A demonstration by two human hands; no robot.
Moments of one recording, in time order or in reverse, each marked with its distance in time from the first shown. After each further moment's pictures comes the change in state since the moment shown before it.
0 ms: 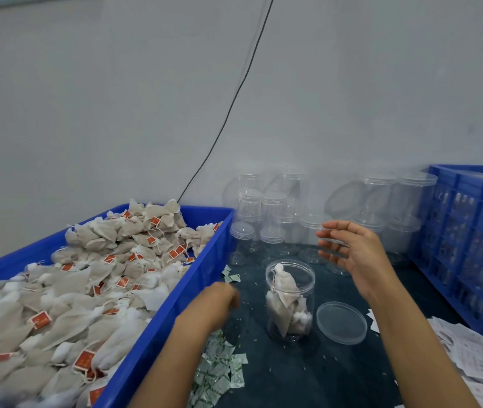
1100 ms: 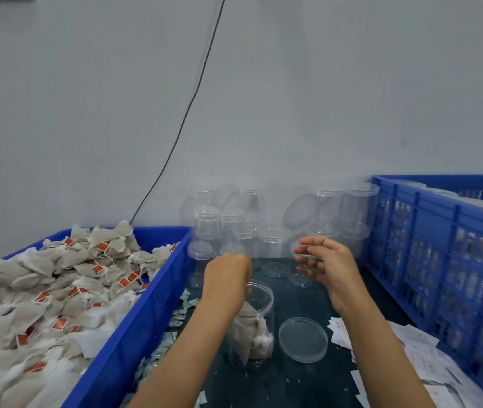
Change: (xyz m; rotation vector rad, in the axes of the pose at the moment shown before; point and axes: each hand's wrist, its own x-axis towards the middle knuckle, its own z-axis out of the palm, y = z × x) left_hand 0.051 0.102 -0.036 0.137 0.374 0.091; right_hand 0.017 0.005 -0.031 -0.015 0.132 -0.004
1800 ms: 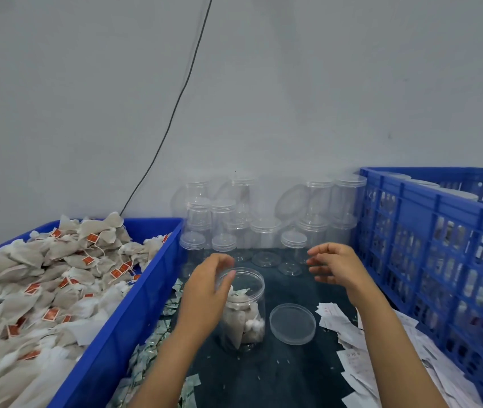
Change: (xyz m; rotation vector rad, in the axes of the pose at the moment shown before) left_hand -0.048 -0.027 0.031 -0.804 0.264 0.032; right_hand 0.015 0.014 -0.043 -0.385 0.028 0.085
